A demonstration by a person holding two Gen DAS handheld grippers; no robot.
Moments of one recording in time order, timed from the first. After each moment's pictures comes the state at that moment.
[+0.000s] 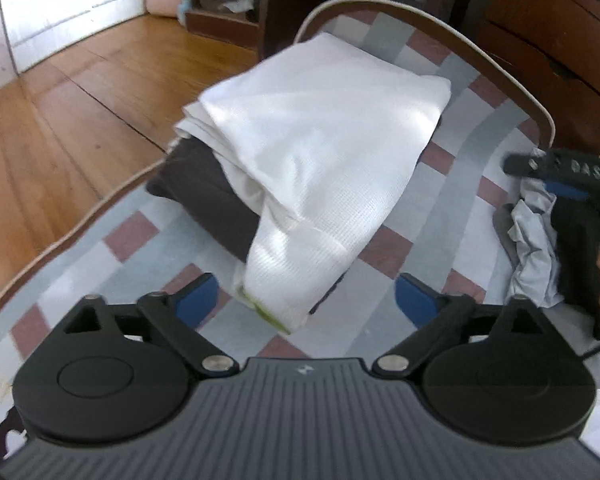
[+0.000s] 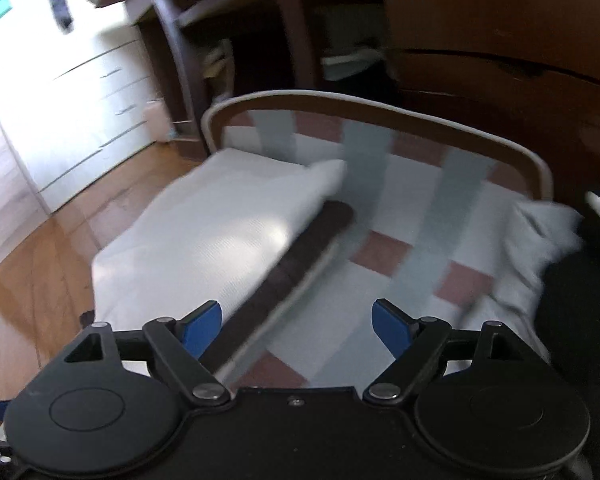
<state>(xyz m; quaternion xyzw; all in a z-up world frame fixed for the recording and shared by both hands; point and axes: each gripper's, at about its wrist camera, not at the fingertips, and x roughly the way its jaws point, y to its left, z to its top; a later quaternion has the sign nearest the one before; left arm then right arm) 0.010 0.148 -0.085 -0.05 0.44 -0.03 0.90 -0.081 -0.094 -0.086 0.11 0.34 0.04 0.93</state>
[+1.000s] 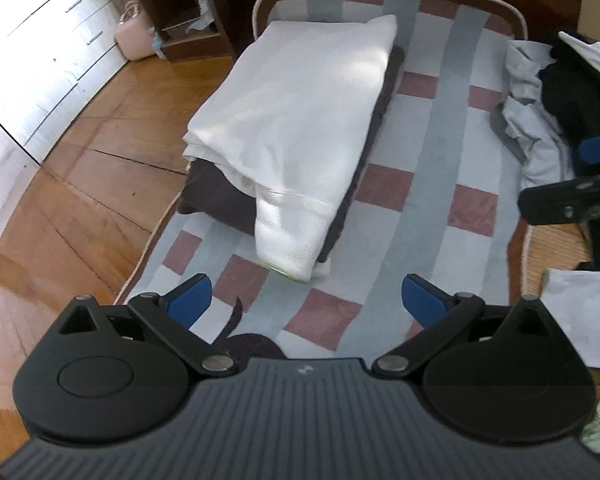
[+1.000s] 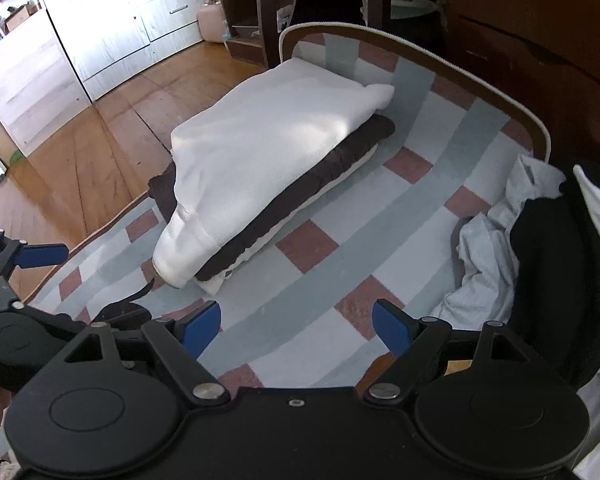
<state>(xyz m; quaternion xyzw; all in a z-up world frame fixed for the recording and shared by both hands) -0.021 0.079 -0.049 0.15 0.47 -0.01 0.87 -0.171 -0.069 -0.036 0.03 0.46 0.12 0.88</state>
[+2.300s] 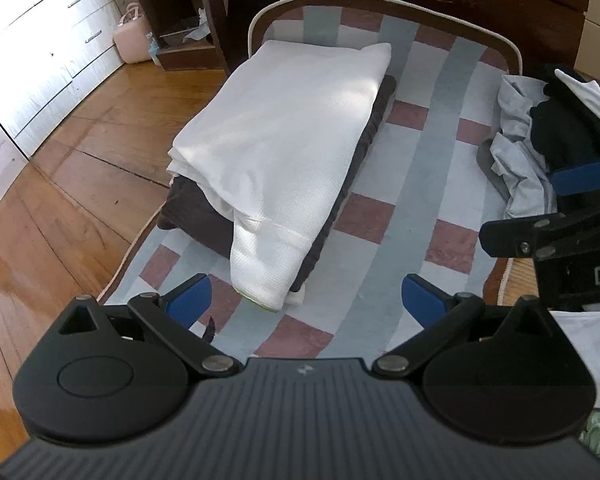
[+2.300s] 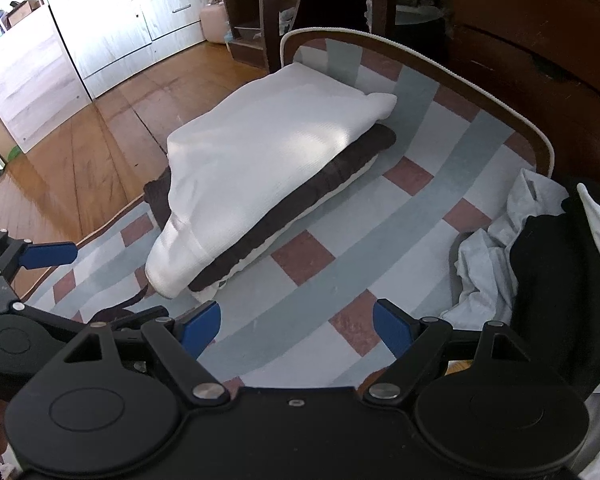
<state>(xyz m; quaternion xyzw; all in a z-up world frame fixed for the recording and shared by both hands) -0.014 0.069 -0.042 0.11 0.46 -0.02 0.88 -0.159 -0.070 -0.037 0.02 0.46 0.12 0.88</state>
